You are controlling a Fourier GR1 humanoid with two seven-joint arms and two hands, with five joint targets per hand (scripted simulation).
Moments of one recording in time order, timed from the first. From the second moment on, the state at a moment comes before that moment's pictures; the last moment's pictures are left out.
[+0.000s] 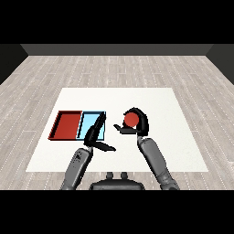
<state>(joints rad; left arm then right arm) -0.16 0.00 -0.30 -1.63 0.05 0.01 -0.15 -0.39 0.00 0.29 -1.61 -0.01 -0.44 -0.13</state>
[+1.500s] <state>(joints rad) -0.38 0.01 -0.53 -1.32 0.30 0.21 -0.24 -0.43 -0.01 0.43 -1.60 -0.04 -0.51 -0.16</state>
